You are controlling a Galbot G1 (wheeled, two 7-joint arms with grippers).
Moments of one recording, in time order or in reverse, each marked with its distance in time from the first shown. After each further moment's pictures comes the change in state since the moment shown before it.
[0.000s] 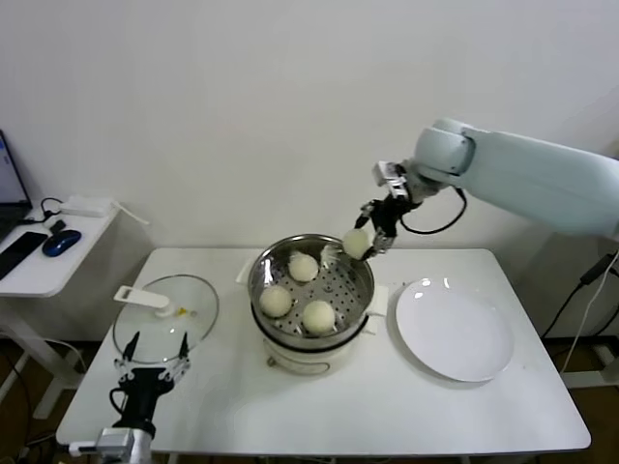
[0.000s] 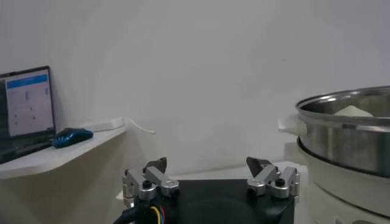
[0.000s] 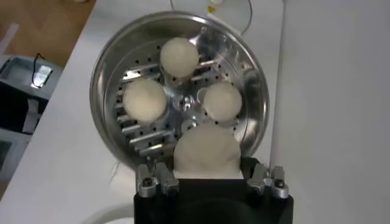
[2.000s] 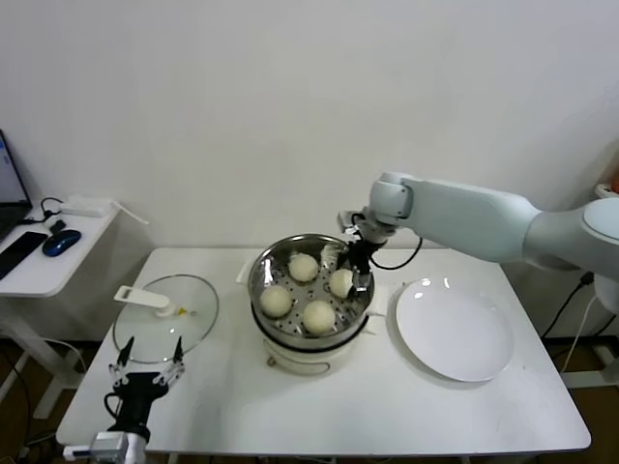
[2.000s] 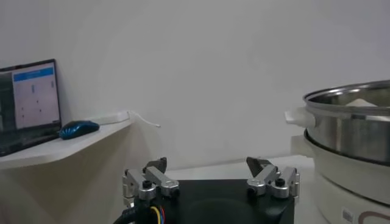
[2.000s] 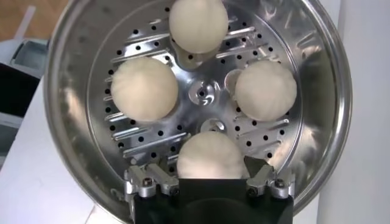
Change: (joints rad) left arm 0.007 0.007 -0.017 0.022 -0.026 -0.013 0.002; right arm -0.176 0.158 -0.038 -0.156 -0.054 -0.002 0.026
